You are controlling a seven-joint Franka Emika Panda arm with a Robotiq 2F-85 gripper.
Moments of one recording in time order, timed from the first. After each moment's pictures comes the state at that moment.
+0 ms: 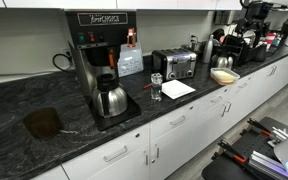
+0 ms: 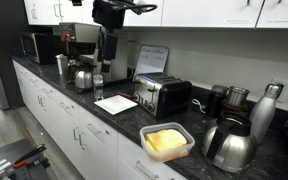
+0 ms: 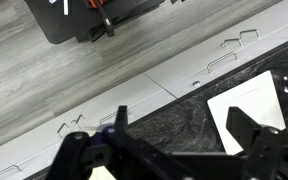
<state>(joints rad) -0.16 -0.51 -0.23 -2.33 0.04 1.72 0.05</state>
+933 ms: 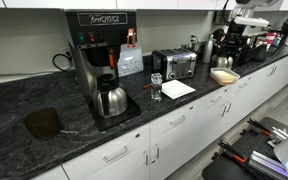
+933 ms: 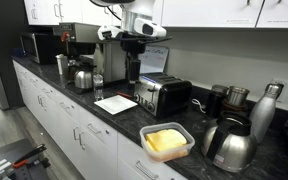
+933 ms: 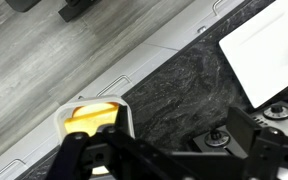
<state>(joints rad) -0.16 -0.25 -0.22 -2.30 0.10 2.04 0.19</state>
